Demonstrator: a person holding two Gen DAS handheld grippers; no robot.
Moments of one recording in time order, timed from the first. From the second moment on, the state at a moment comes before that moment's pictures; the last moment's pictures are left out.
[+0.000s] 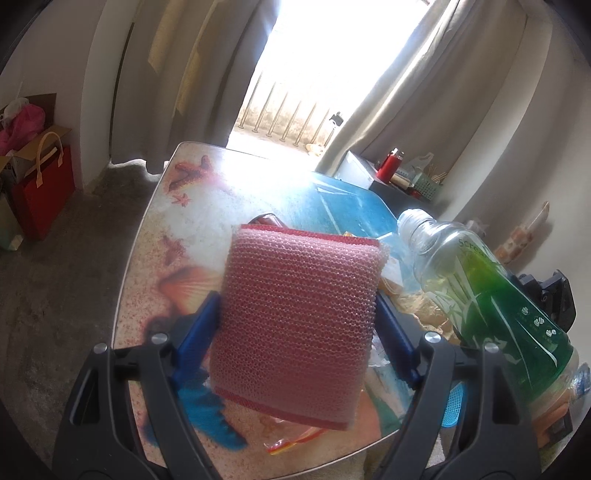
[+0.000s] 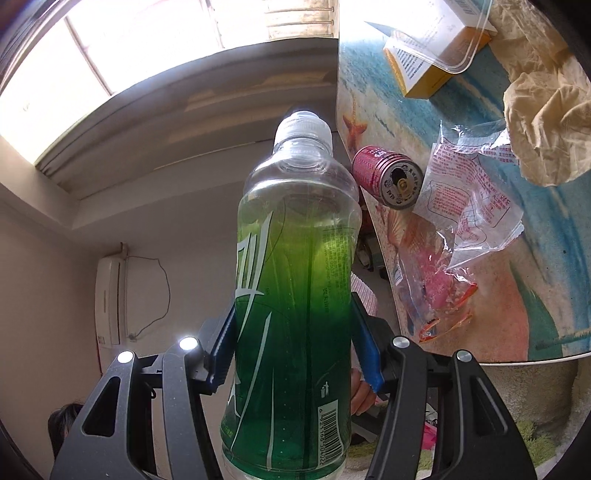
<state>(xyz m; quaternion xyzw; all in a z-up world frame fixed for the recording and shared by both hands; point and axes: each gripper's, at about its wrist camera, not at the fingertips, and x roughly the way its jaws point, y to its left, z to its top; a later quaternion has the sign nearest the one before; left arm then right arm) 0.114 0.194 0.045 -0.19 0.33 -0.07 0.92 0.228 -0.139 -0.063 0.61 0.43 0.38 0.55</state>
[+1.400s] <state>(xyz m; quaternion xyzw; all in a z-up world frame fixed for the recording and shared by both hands) 0.131 -0.389 -0.062 0.10 0.52 -0.43 0.73 -0.122 -0.511 -0.204 0.76 0.15 -0.01 0.63</state>
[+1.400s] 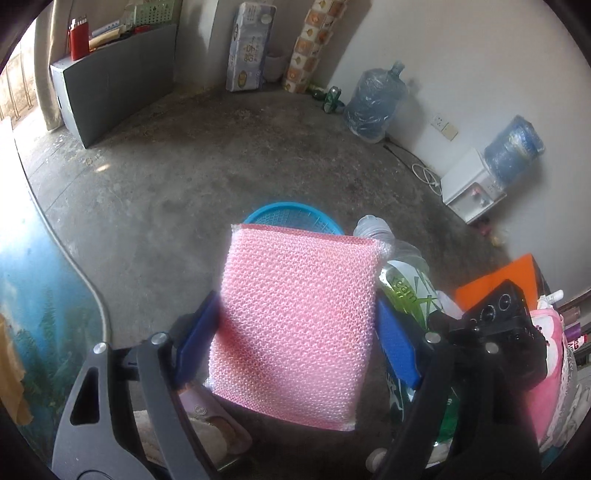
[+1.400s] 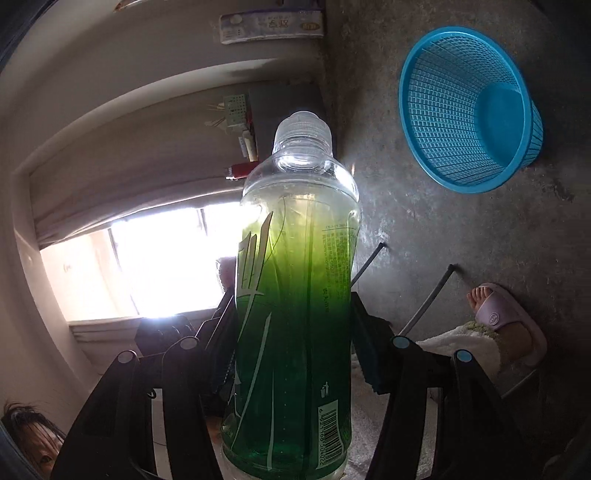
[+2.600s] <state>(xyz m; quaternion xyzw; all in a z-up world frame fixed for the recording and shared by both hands) 0.210 -0.470 -0.172 0.05 0.60 -0.39 0.70 -0.050 -0.648 -0.317 0.70 0.29 -0.24 0.61</state>
